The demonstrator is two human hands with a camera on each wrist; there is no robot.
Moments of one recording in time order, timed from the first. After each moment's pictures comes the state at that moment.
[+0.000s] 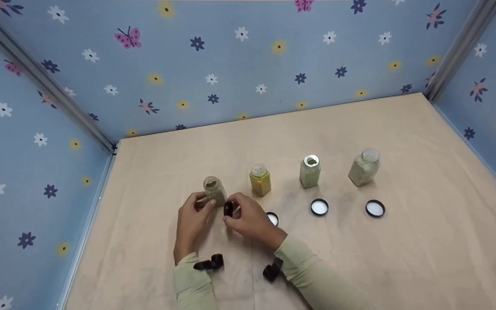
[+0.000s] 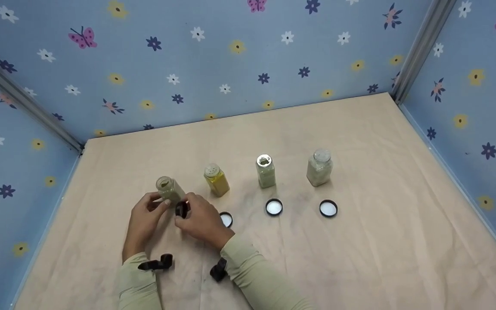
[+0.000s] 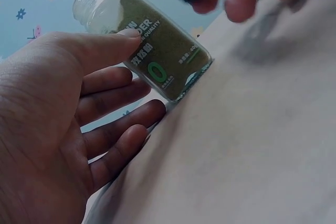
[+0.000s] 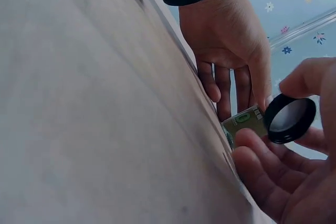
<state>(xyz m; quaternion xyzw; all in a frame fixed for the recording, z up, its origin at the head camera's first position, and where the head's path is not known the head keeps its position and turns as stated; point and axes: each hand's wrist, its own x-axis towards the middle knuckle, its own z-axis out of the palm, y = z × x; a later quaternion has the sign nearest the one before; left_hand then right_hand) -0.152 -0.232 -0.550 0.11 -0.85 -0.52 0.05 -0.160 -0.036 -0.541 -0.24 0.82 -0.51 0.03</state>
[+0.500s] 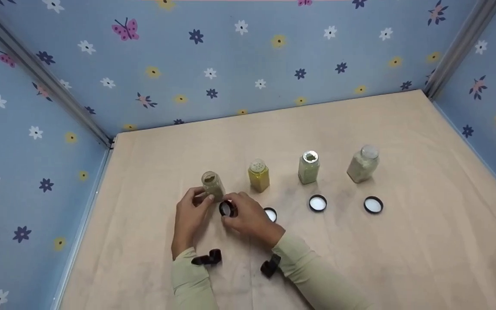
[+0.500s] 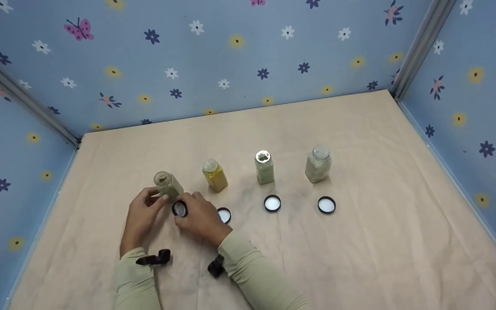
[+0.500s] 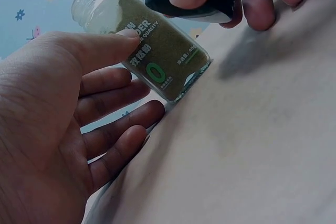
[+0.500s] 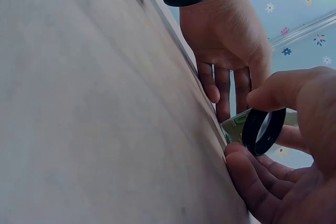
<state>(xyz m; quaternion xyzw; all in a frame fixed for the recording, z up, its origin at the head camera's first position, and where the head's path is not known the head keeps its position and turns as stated) -0.150 -0.232 -0.549 0.11 -0.85 -0.51 0.03 -0.158 -0.037 -0.542 -0.26 0.88 -0.41 0.04</state>
